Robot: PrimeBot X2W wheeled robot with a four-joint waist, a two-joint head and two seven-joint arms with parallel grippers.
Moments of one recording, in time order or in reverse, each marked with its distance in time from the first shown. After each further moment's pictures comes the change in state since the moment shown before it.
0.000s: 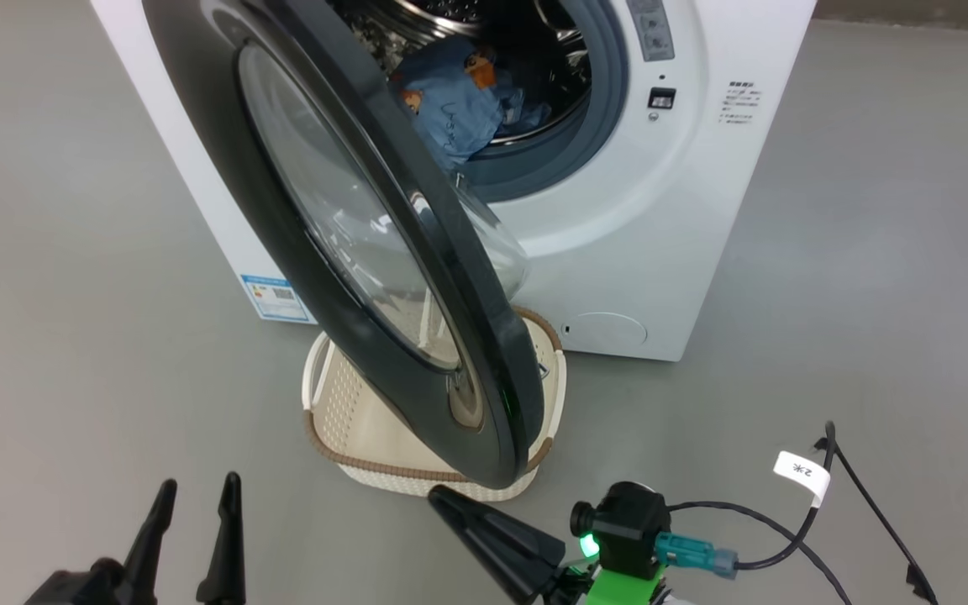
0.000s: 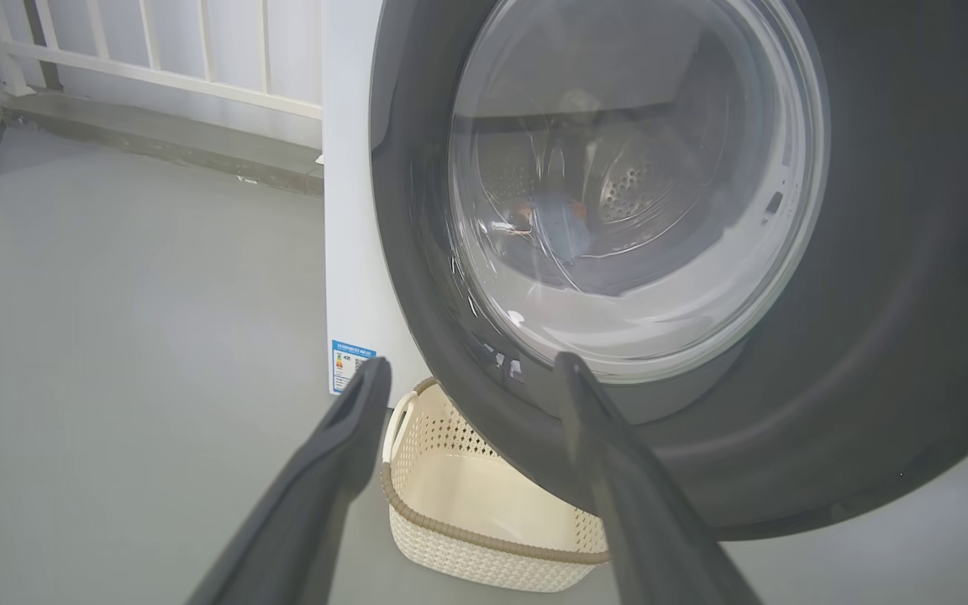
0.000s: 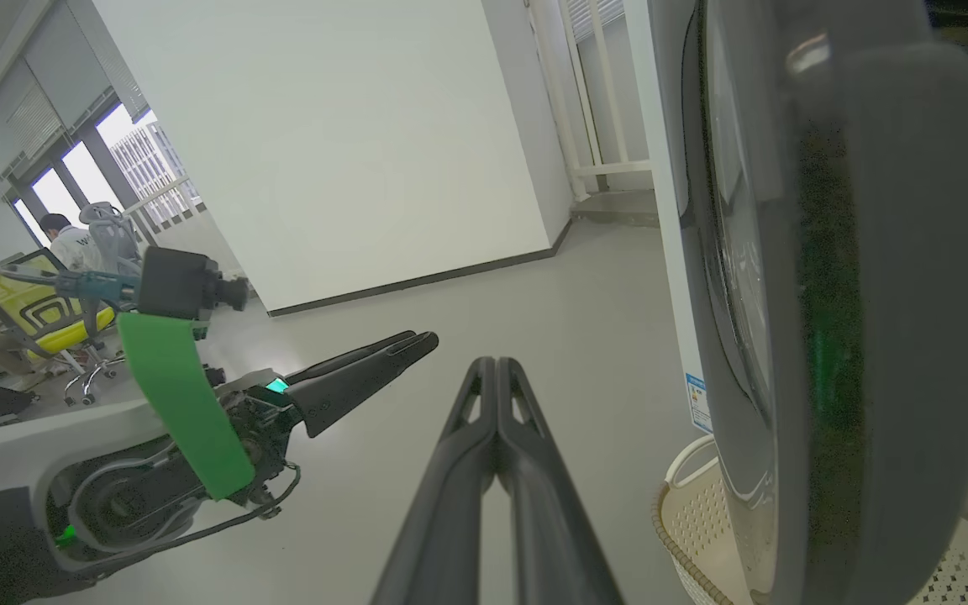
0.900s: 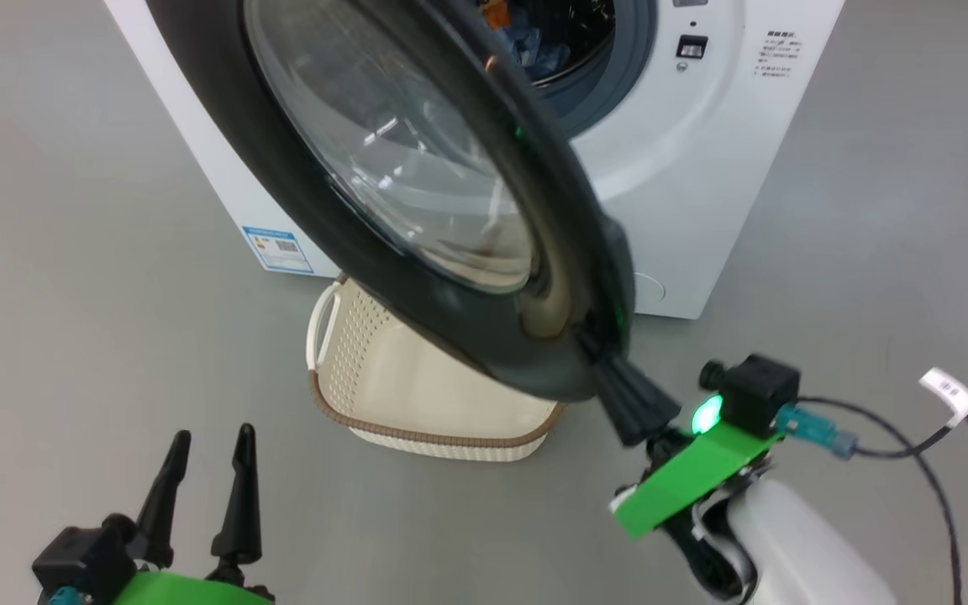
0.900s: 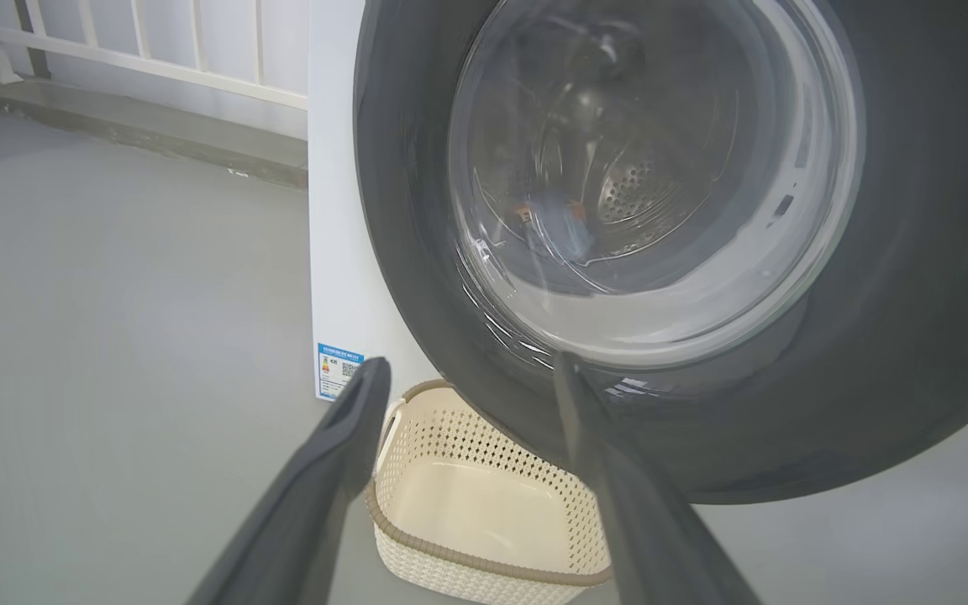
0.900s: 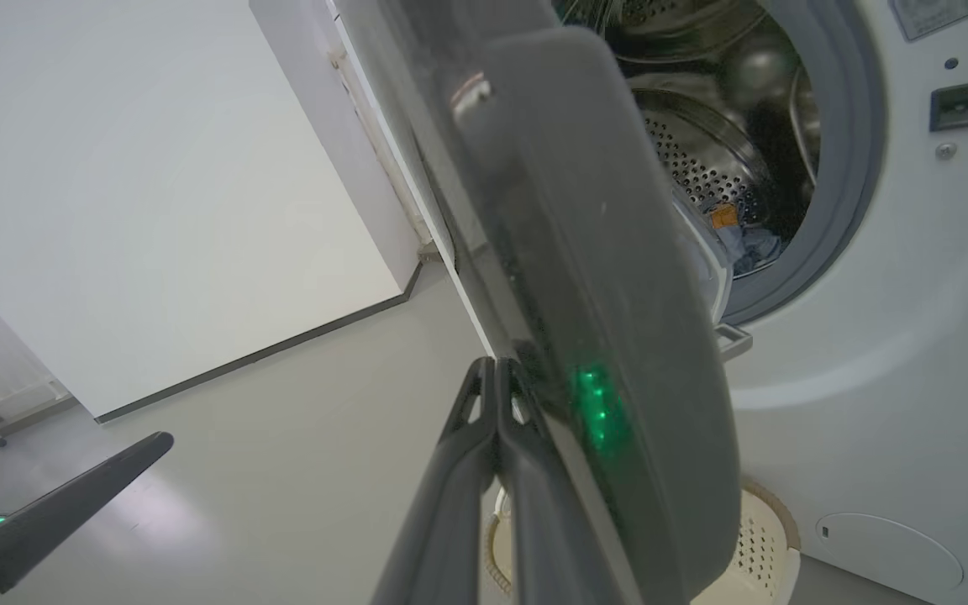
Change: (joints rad) left arm -0.080 -0.025 -0.014 0.002 0.000 0.000 0.000; right arm -0.061 0.037 -0.344 0.136 -0.034 0.000 0.001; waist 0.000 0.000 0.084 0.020
